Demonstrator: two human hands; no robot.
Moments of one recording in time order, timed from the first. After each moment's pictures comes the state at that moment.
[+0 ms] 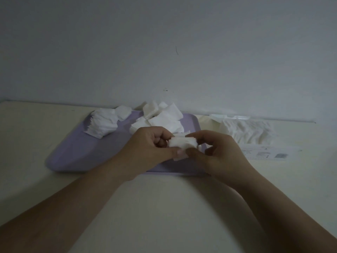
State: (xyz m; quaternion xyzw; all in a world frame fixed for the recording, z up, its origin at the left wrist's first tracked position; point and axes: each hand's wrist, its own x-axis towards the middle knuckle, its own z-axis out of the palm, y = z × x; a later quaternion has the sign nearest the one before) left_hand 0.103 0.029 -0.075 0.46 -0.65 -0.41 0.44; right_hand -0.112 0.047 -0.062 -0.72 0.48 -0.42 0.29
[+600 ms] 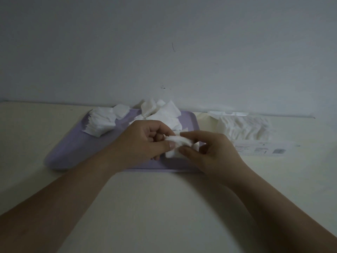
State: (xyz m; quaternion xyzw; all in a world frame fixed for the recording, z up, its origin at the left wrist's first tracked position) left_hand 0.107 0.035 -0.054 0.46 -0.68 -0.40 0.40; right_hand -0.109 0.046 -0.070 -0.74 0.48 -0.40 0.24
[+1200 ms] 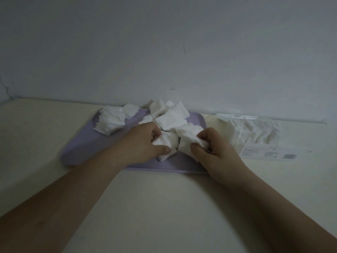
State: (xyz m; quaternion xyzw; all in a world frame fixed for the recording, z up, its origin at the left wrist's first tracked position) left_hand 0.129 0.020 -0.063 0.62 -0.71 -0.20 0.26; right_hand -0.103 0.043 -0.074 -0.72 0.52 -0.38 0.25
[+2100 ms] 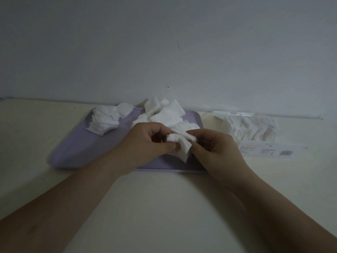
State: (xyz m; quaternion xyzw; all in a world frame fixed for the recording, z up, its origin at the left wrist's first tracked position) left_hand 0.113 0.026 -0.072 0.45 -0.67 -0.40 0.43; right_hand -0.102 0.048 -0.070 -0.70 0.43 -0.45 0.35
